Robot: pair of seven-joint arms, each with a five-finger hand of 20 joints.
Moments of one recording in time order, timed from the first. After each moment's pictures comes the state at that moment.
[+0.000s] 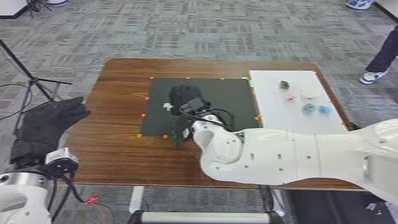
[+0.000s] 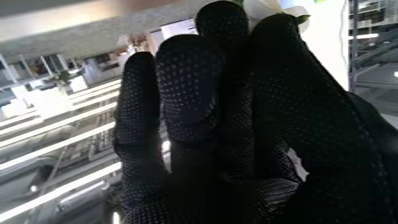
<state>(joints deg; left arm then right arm) 136.3 -48.9 -107.8 -130.1 40.2 23.1 12.3 -22.2 -68.5 -18.0 -90.3 -103.6 39.3 46.2</state>
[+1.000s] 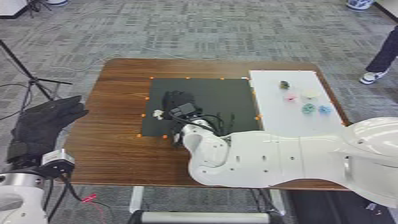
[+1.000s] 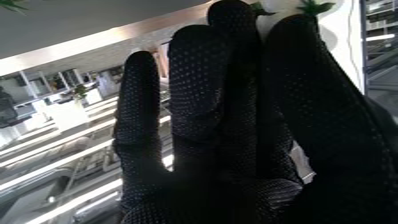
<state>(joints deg) 136.7 -48.2 -108.6 -127.6 39.3 19.5 15.9 -22.5 -73.4 -19.2 -87.4 -100.0 40.8 49.0</state>
